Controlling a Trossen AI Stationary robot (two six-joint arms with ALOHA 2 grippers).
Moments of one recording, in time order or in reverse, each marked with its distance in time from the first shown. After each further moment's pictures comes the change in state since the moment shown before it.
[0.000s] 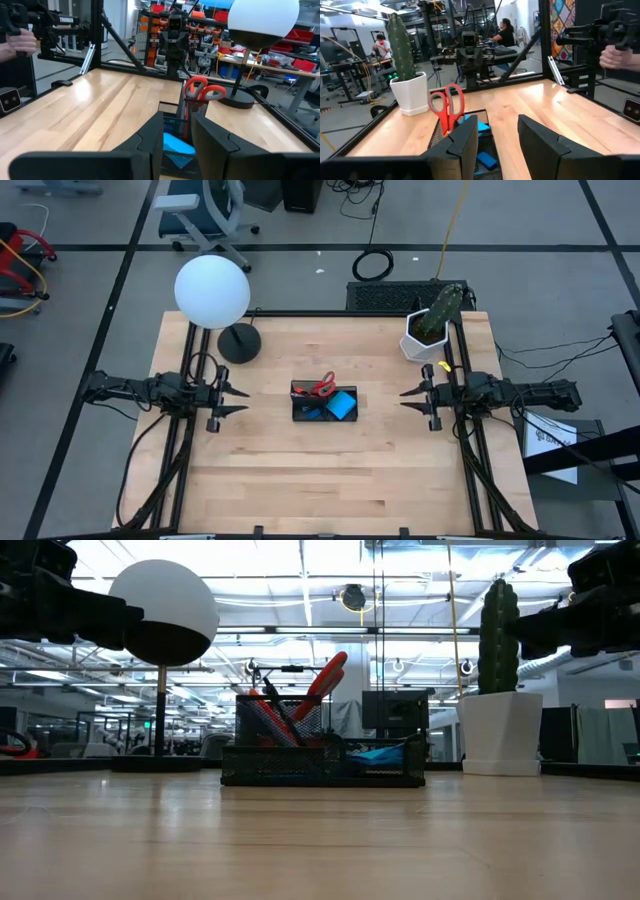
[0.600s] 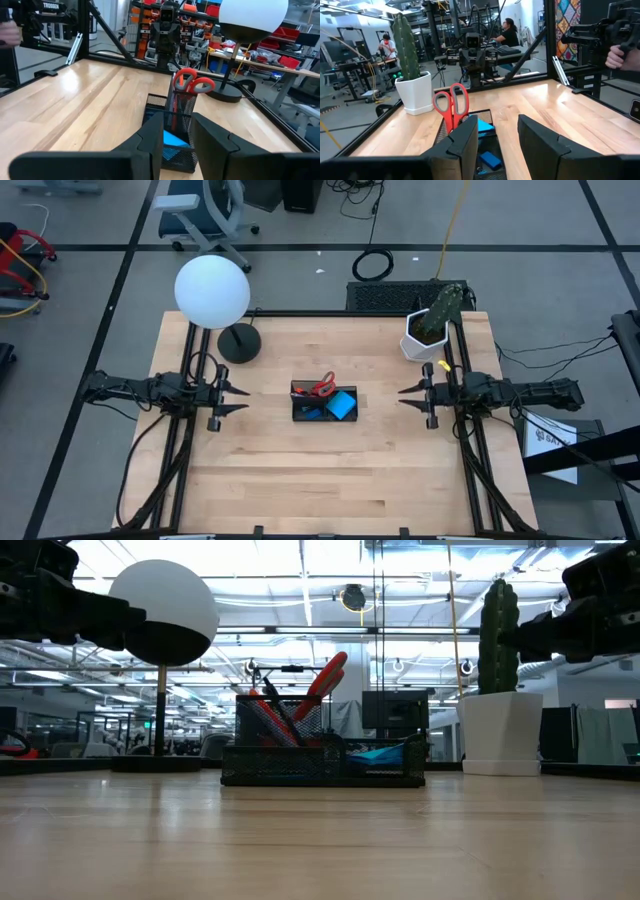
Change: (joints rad) left arm 0.000 0.001 -0.001 -0.001 -0.020 -0.003; right arm 0.000 0.040 0.000 0.019 0.048 -0.027
